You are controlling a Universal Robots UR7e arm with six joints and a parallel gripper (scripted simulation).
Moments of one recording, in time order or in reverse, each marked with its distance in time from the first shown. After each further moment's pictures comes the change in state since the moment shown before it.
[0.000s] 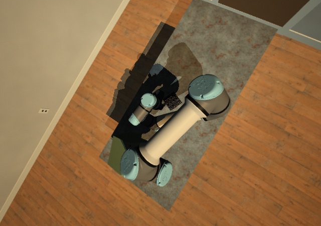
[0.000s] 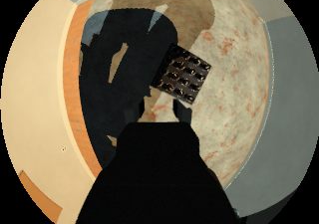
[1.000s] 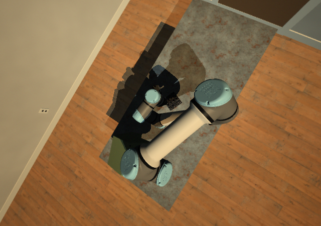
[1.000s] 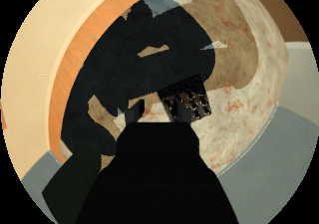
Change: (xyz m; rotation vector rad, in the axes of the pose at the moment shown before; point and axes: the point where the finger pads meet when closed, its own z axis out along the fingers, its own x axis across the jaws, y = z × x) arm -0.005 -0.022 -0.003 -0.002 0.000 -0.699
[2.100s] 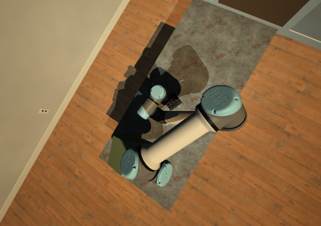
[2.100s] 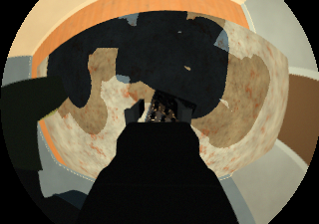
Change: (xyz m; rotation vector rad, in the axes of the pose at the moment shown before) arm 0.015 -0.006 -0.006 0.000 0.000 -0.777
